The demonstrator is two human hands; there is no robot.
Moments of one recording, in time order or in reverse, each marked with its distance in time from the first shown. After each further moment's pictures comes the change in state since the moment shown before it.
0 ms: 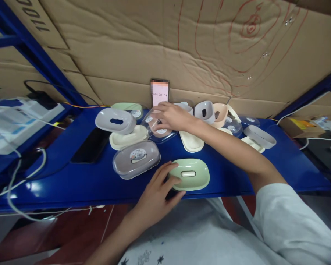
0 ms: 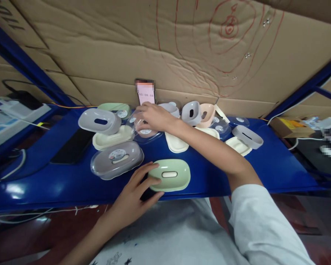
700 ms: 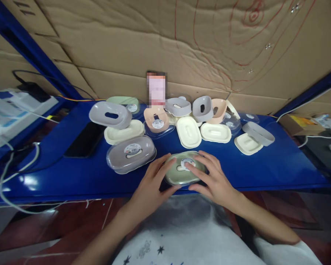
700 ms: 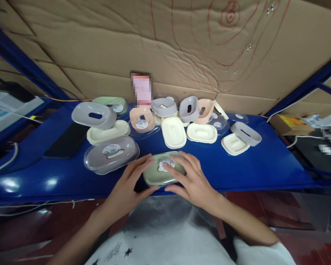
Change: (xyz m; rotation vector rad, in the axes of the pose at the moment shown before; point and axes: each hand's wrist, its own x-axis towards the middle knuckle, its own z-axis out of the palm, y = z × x) left_hand -0.001 -0.004 0.006 -0.030 -0.013 -0.156; right_hand -0.217 -0.176 -0.007 0.047 0.204 0.391
